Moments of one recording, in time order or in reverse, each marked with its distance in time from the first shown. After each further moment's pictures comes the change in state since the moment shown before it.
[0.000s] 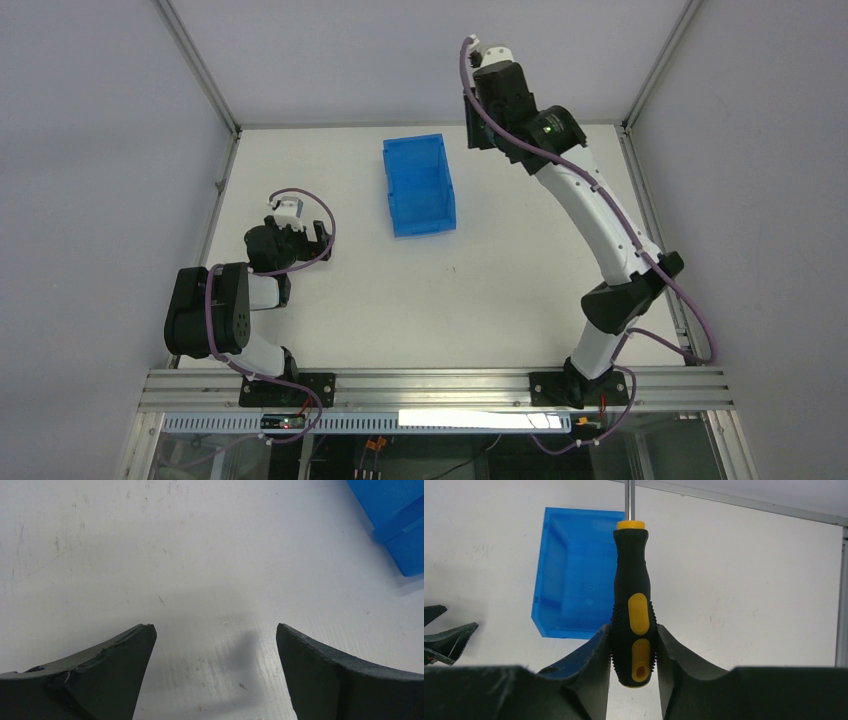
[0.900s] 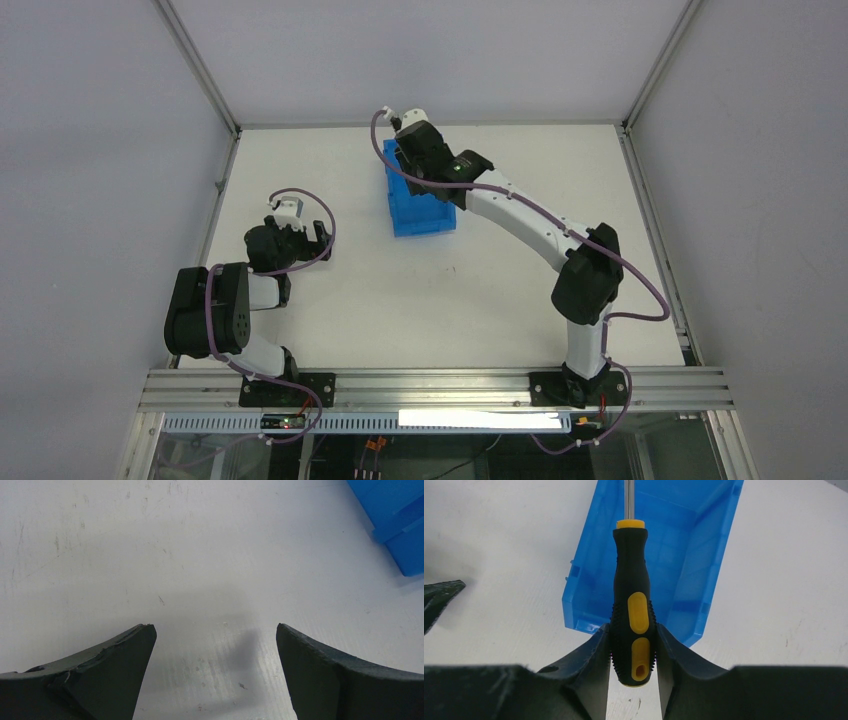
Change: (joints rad) left arm 0.000 0.000 0.000 0.000 0.000 0.000; right arm 0.194 0.162 -0.340 0.370 -0.014 -0.037
